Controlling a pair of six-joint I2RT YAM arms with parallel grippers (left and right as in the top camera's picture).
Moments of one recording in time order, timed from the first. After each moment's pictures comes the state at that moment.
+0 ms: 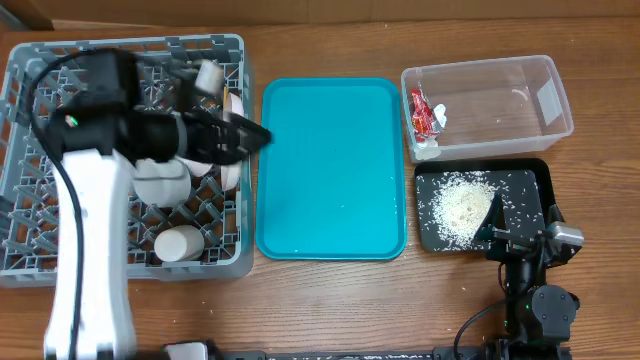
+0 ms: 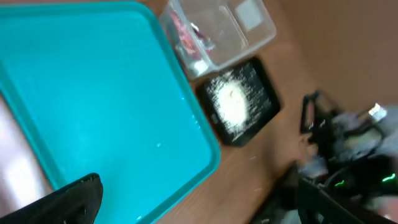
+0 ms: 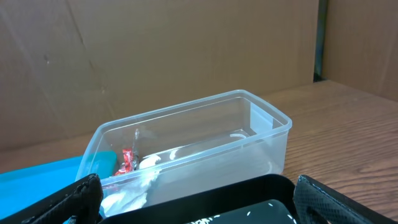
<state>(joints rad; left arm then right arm) 0.05 1.49 1.59 -1.22 0.85 0.16 -0.05 0.01 0.02 -0.02 0.12 0.17</state>
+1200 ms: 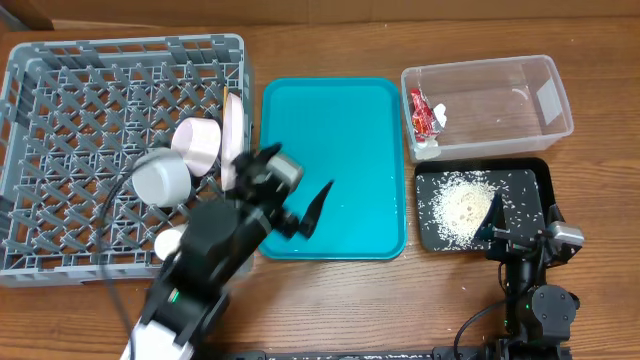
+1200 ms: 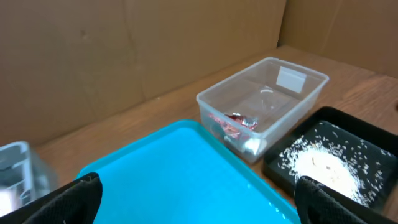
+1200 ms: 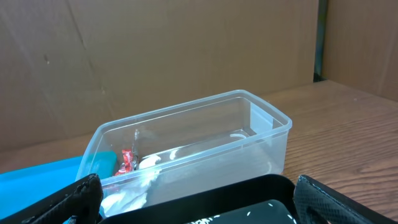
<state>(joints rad) -0.48 0.78 0.60 -0.01 0.15 0.06 -0.05 0.01 0.02 -0.02 0.12 0.17</state>
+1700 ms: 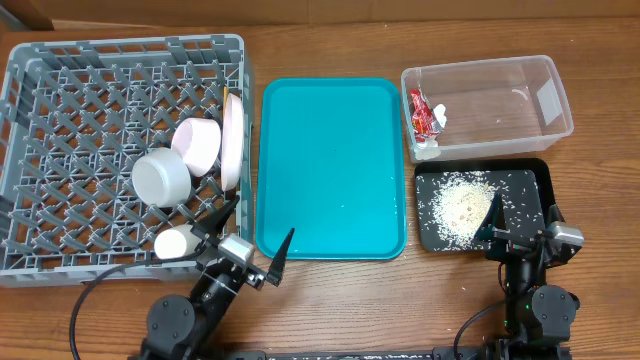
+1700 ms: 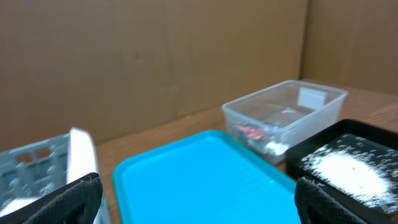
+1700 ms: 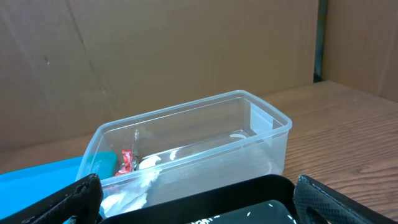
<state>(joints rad) -0.38 0.14 0.18 -0.02 0.14 0.06 -0.05 0.01 0.02 -0.02 0.12 0.17</state>
